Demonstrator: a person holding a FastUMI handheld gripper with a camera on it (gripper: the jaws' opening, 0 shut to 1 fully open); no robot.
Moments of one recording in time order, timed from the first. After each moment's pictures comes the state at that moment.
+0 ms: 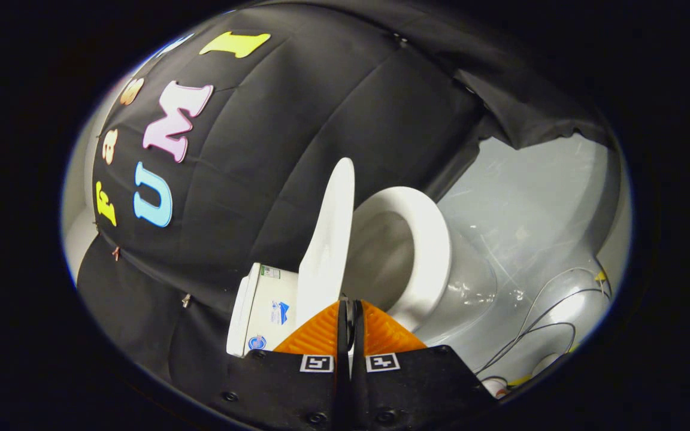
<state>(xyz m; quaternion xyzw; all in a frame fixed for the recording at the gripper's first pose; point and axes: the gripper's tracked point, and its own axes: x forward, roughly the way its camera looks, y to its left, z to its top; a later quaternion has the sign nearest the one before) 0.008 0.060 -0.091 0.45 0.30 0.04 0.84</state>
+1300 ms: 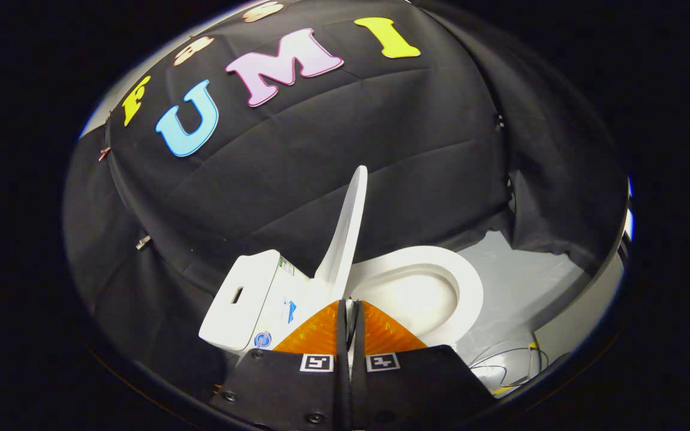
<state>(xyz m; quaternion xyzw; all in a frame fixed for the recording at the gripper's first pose) 0.026 0.185 0.069 0.20 0.27 0.01 0.94</state>
